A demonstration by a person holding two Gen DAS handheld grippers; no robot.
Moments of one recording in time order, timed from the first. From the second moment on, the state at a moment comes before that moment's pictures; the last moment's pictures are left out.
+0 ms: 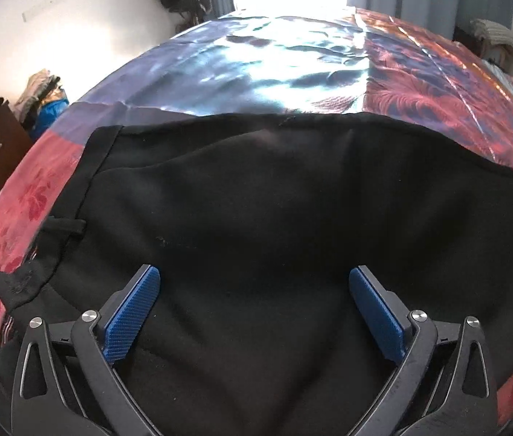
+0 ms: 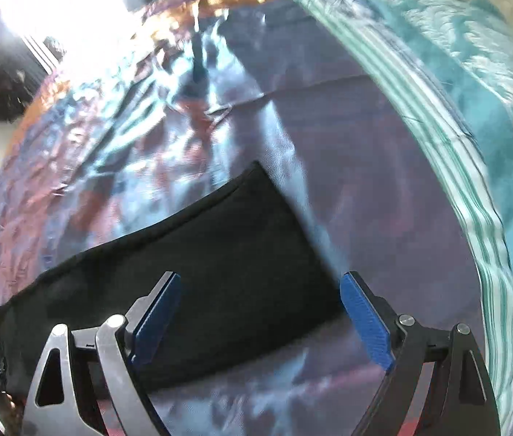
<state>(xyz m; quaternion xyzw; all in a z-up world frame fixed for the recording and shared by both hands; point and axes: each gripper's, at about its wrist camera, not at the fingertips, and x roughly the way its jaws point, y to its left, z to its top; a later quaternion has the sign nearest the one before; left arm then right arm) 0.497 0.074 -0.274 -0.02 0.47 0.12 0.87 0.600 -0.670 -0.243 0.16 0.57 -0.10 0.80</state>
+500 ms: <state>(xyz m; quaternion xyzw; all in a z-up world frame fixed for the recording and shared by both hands) 0.494 0.071 -0.274 -0.02 0.46 0.12 0.88 0.521 -0.624 -0.176 0.02 0.43 -0.05 0.90</state>
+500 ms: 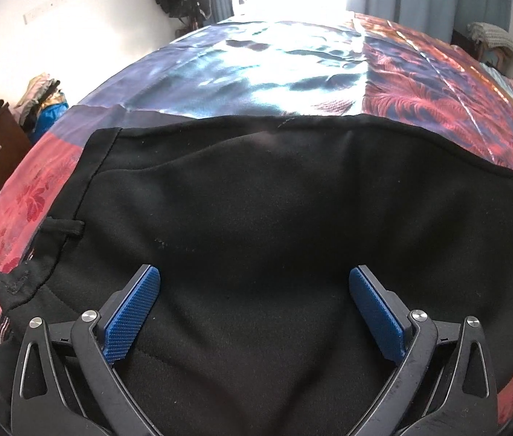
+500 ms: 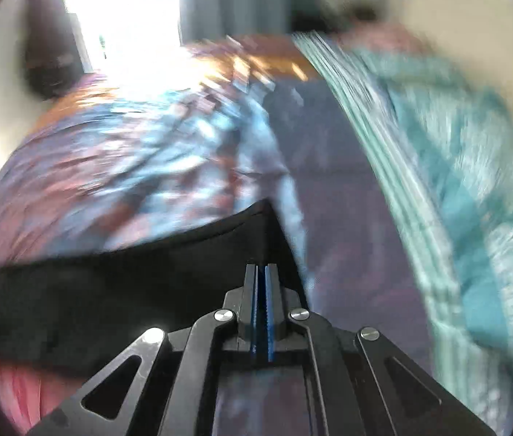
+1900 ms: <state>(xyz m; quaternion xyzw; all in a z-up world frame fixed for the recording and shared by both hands) 0.395 -0.002 -0.223 0.04 0.56 0.01 0.83 0.213 -0.573 -0.270 0.47 0.34 -0.22 0.78</state>
